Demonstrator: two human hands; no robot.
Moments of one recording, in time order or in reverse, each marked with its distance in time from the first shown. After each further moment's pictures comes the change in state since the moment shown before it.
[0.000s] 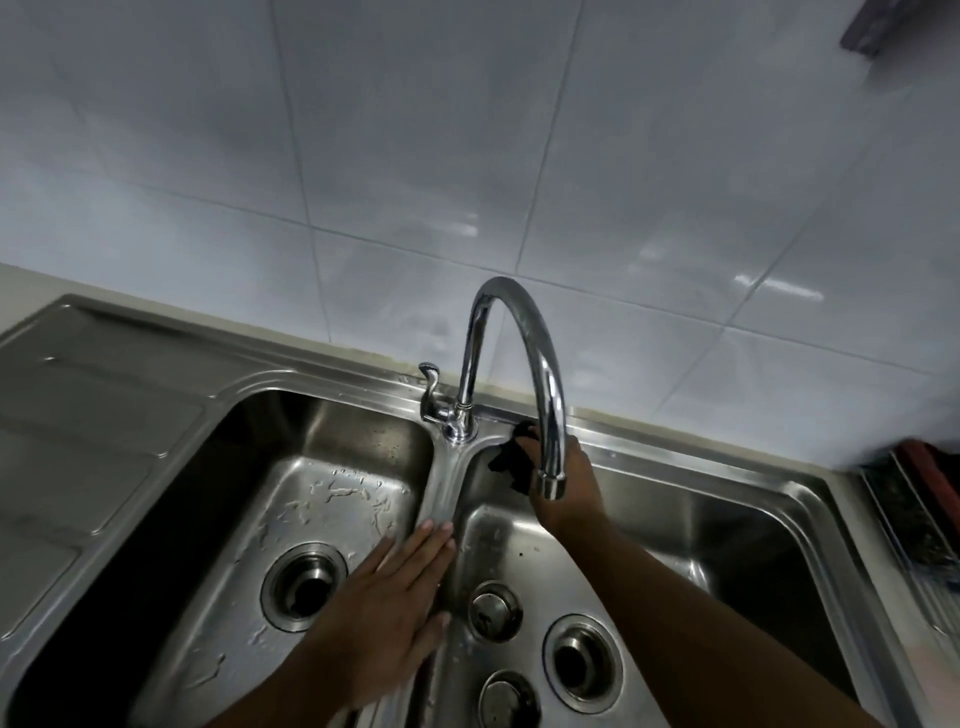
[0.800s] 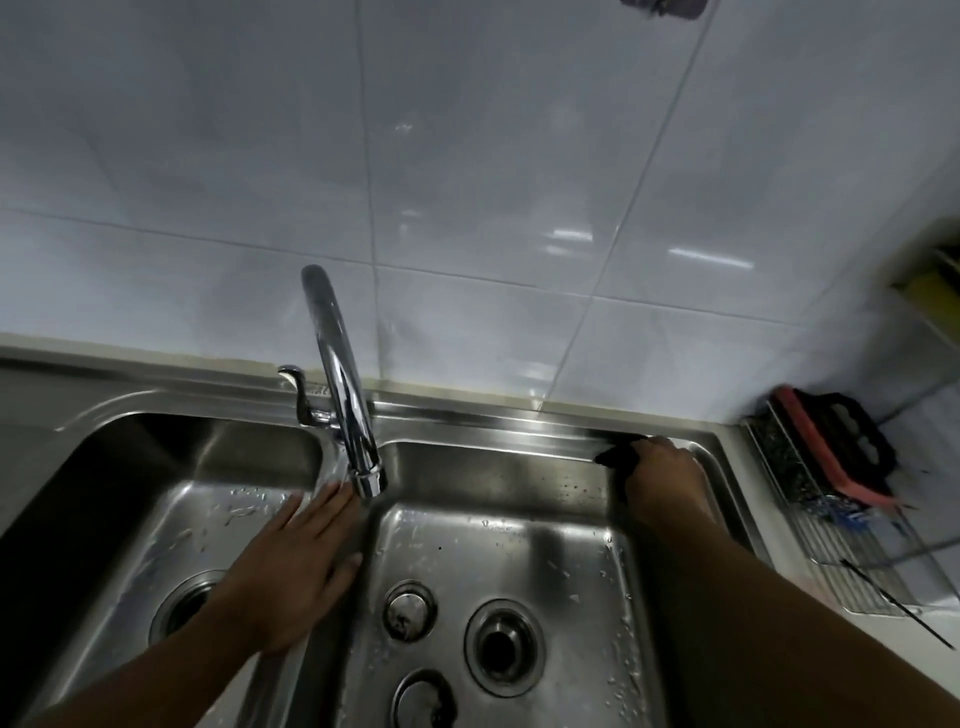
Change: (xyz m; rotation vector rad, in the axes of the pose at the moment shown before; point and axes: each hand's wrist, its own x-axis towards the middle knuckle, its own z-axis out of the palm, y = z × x) left_hand 0.063 -0.004 -0.008 0.038 -0.066 -0.022; right_hand -0.068 0.187 -0.096 -0.373 0.027 0.451
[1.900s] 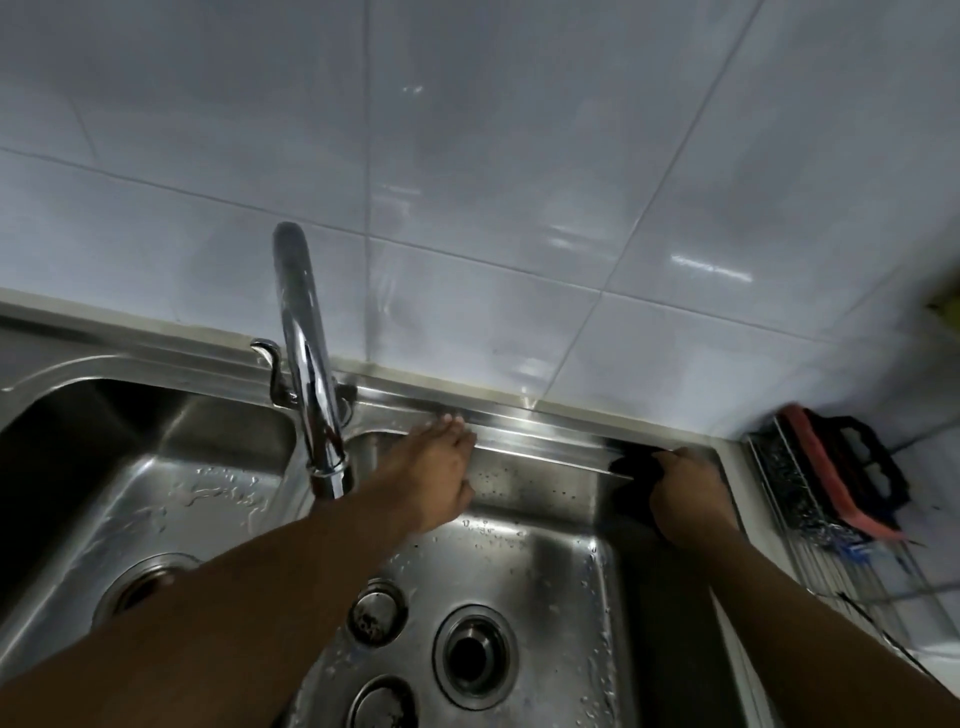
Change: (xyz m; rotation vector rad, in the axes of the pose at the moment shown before) left_hand 0.157 0.090 -0.002 0.010 -0.036 0.059; right_hand 0.012 0.035 -0.003 0.100 -0.070 0.059
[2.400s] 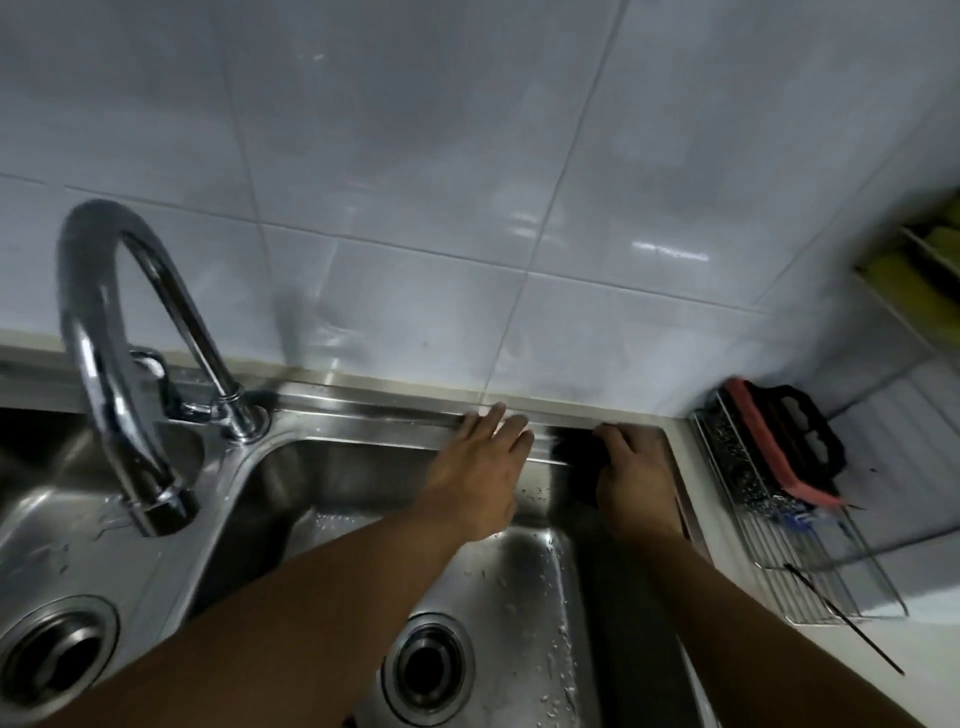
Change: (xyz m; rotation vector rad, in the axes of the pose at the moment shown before) left_hand 0.057 0.104 -0.014 -0.055 0.075 0.184; right_hand -0.006 0.019 0.025 0.154 0.232 -0.132
